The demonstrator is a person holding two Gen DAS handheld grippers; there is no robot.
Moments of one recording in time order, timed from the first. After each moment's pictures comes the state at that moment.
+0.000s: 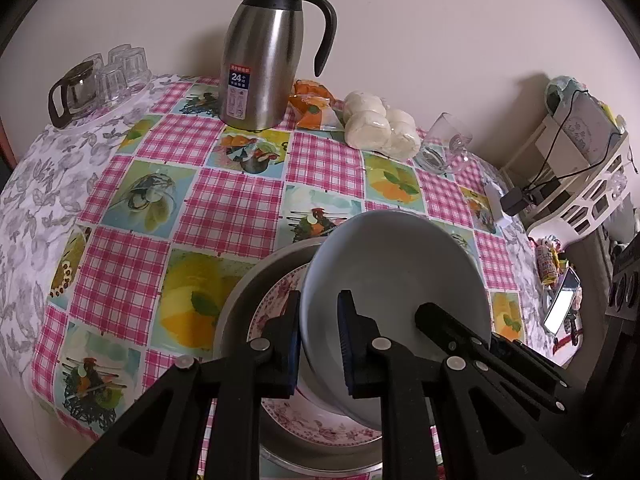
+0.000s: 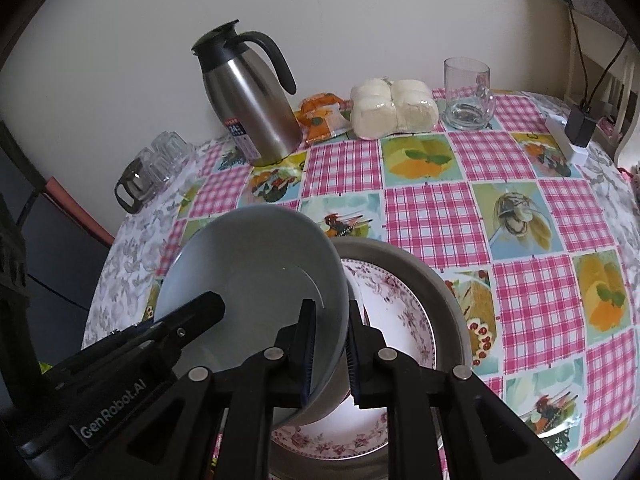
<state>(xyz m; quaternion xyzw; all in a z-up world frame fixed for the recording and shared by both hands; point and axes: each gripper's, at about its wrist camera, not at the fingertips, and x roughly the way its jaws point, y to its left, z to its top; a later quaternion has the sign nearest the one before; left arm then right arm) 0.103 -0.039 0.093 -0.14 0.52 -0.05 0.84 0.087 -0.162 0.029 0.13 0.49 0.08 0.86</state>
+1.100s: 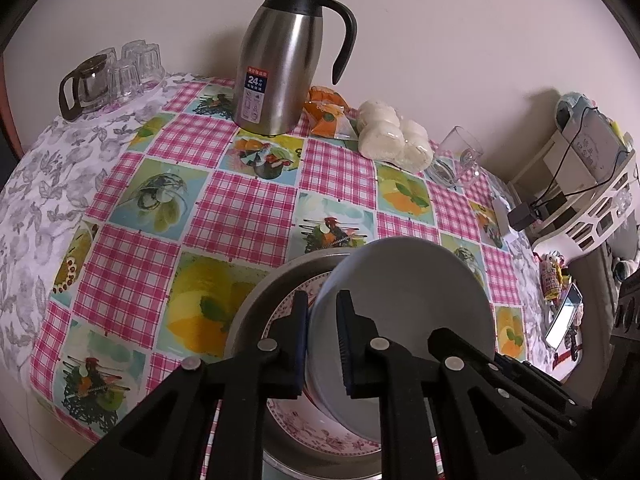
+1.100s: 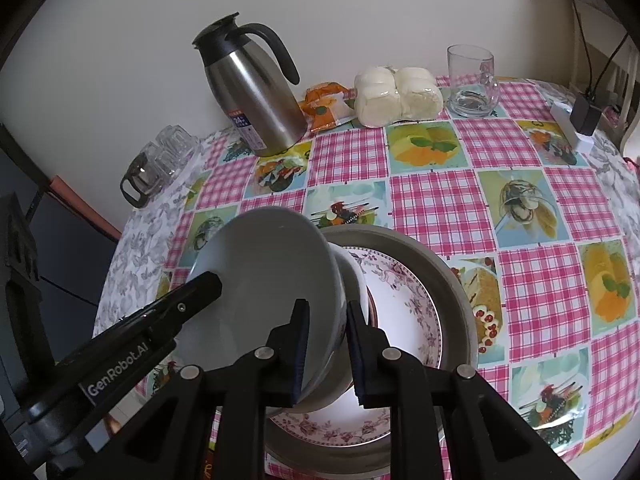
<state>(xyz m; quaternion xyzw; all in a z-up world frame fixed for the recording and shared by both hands) 0.105 -0.029 0.089 -0.16 0.51 -0.03 0.85 0.085 -0.163 0.031 0.14 0.51 0.10 0.84</state>
